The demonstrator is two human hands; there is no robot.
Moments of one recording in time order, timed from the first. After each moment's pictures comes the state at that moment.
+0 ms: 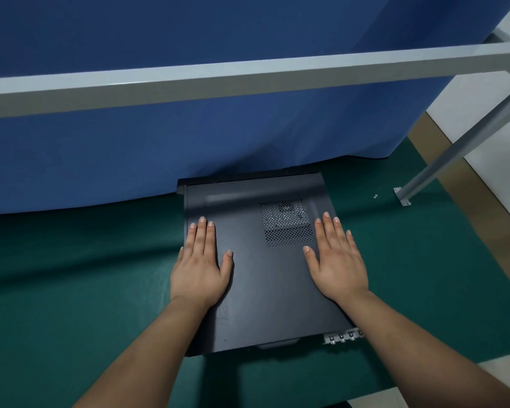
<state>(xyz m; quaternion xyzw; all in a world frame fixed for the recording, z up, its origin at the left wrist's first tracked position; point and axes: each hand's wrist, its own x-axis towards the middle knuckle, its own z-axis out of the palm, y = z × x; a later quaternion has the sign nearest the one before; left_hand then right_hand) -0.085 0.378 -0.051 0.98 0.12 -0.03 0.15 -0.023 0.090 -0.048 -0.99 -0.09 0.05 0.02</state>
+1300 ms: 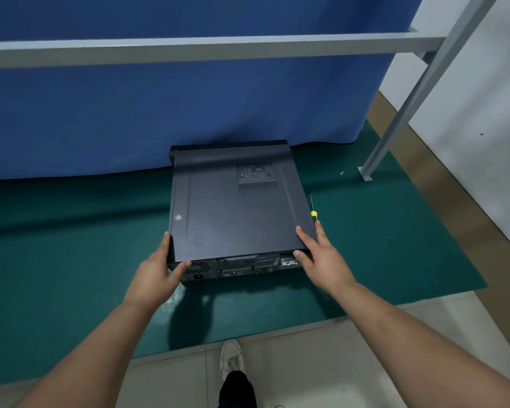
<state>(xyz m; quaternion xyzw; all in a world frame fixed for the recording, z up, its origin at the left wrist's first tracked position) -0.263 0.372 -0.044 0.94 0.18 -0.04 0.30 -0.161 0.002 -0.045 -0.96 -0.09 0.13 0.23</state>
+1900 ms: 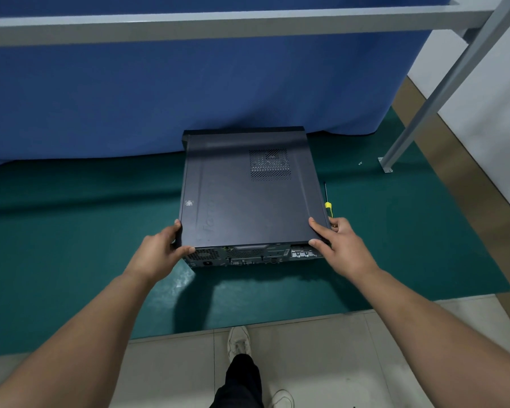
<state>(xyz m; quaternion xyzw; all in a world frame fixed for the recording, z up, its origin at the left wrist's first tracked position) -0.246 0.397 -0.032 0.92 0.18 -0.09 0.32 -0.138 -0.015 -0.039 -0.96 -0.13 0.14 0.22</state>
